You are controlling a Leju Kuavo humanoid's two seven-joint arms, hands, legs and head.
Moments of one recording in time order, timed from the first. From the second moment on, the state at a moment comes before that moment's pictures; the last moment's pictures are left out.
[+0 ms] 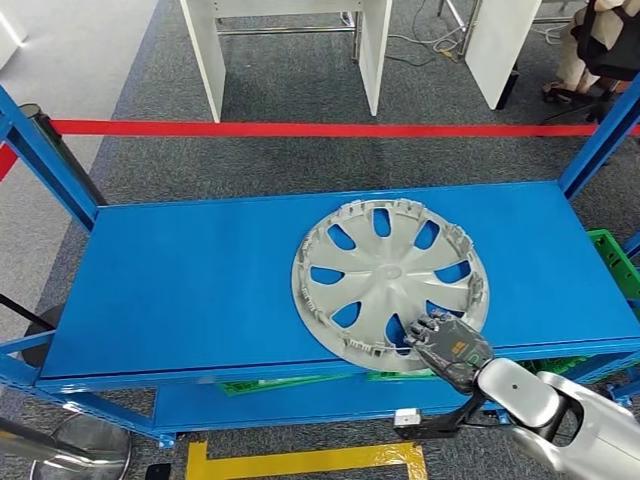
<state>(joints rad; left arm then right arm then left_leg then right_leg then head) -0.04 -0.17 0.78 -0.21 -0.62 0.30 -0.39 -0.48 -0.76 1.16 -1.53 1.09 0.02 0.18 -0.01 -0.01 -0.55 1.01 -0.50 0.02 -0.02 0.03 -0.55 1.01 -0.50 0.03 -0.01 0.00</state>
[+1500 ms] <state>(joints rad) -0.04 -0.16 0.82 -0.21 -0.69 0.29 -0.48 -0.09 -0.11 0.45 -1.78 -0.23 0.27 -0.69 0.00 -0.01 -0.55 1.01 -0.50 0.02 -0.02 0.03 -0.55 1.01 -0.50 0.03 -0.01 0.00</state>
